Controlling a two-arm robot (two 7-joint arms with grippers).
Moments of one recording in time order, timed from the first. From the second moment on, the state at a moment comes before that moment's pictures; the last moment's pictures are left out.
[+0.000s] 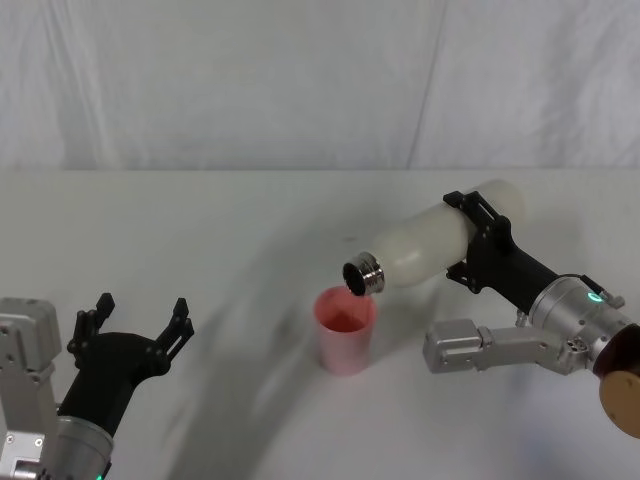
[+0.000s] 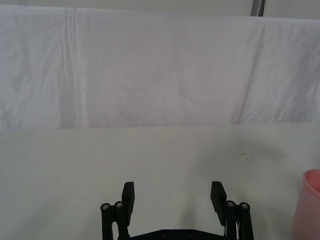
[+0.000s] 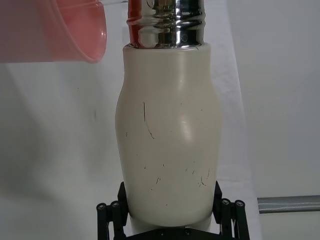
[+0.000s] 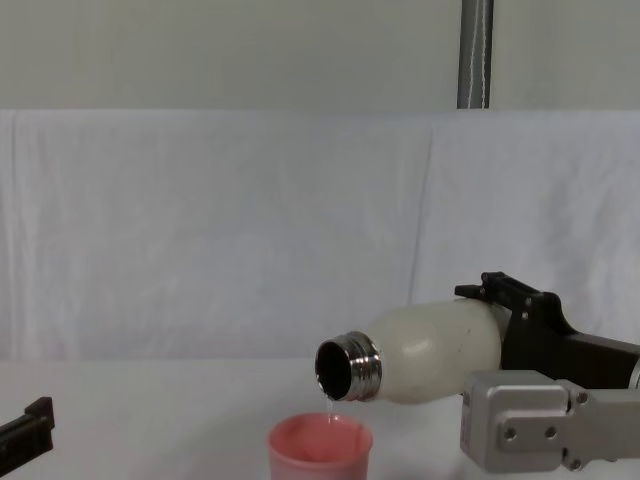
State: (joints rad) left arm 0.27 0.24 0.04 -1.85 -0.25 -0.02 -0.02; right arm 0.45 0.45 -0.64 -1.32 -0.89 -0.20 -0.06
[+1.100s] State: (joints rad) left arm 0.27 0.24 0.04 -1.85 -0.25 -0.02 -0.02; right arm 0.45 0.45 -0.64 -1.33 -0.90 -0.19 -0.06
